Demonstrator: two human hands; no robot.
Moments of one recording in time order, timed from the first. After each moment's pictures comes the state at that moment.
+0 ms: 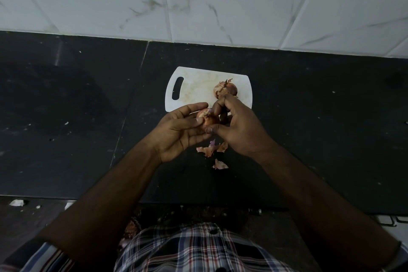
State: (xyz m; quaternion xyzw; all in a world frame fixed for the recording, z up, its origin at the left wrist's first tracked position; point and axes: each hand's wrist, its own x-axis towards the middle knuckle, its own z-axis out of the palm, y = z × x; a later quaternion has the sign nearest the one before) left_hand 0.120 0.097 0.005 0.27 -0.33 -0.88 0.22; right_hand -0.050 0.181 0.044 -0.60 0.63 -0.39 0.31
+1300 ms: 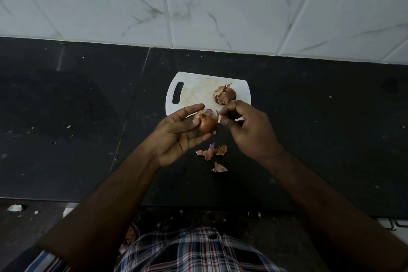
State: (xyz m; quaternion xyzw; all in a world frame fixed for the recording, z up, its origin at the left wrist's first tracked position) left_hand 0.121 0.105 0.015 0.26 -0.29 -0.89 0.24; right_hand -0.065 0.191 0.040 -0.62 0.64 -0.41 0.20
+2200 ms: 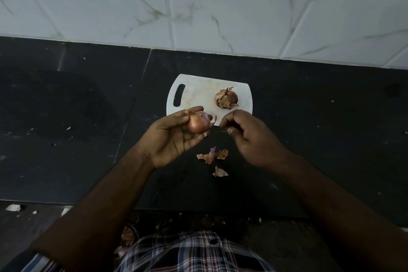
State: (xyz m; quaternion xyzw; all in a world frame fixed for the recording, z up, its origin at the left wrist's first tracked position) left_hand 0.131 0.095 0.019 0.25 -0.26 -0.91 0.23; right_hand -0.075 0.194 0.042 -0.66 0.63 -0.32 0.25
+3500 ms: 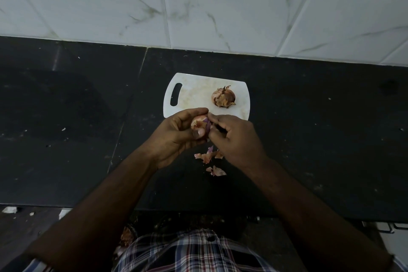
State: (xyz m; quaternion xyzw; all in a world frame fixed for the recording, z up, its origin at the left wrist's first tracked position) left_hand 0.118 0.098 0.009 0.28 -0.42 -0.83 0.24; right_hand -0.043 0.186 0.031 -0.61 0.67 -0.38 0.19
